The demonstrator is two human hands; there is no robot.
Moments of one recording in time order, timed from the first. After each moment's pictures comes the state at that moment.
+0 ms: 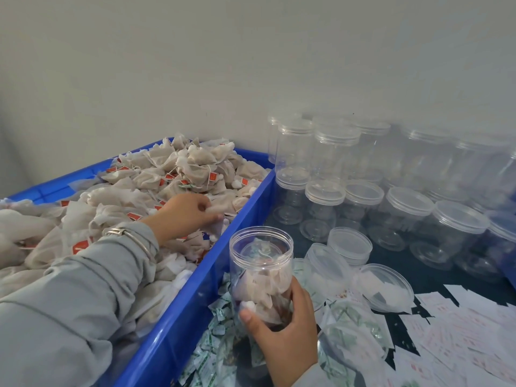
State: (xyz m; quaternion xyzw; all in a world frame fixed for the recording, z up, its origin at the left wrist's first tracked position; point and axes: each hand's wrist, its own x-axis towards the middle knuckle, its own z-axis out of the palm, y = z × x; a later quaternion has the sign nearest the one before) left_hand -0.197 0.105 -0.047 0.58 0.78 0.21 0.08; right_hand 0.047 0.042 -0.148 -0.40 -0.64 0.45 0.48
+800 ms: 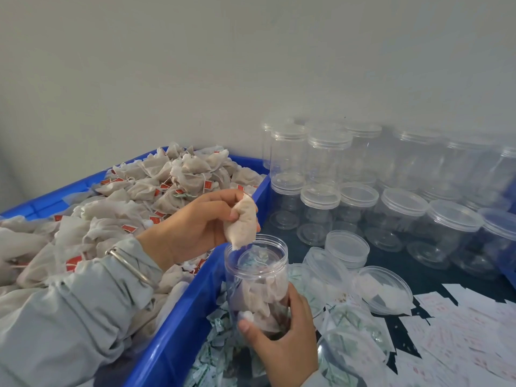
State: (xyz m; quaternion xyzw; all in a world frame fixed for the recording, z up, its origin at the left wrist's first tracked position) left_hand -0.131 0.069 -0.003 0.51 0.35 0.52 0.59; right_hand 0.042 0.047 -0.154 -0.40 -0.62 0.45 0.50
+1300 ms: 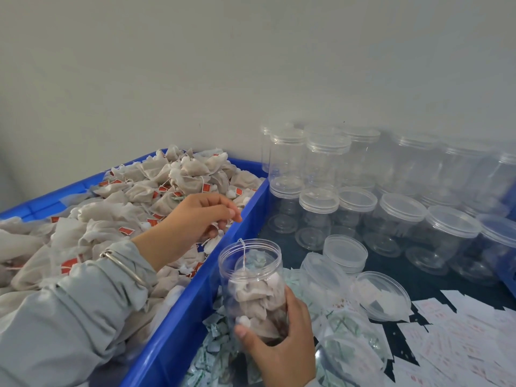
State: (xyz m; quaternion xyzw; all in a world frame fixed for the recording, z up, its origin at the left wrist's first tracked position) left_hand -0.147 0.082 -0.012 0.52 0.58 0.50 0.37; right_hand 0.042 0.041 -0.147 -0.42 -0.63 0.43 0.49
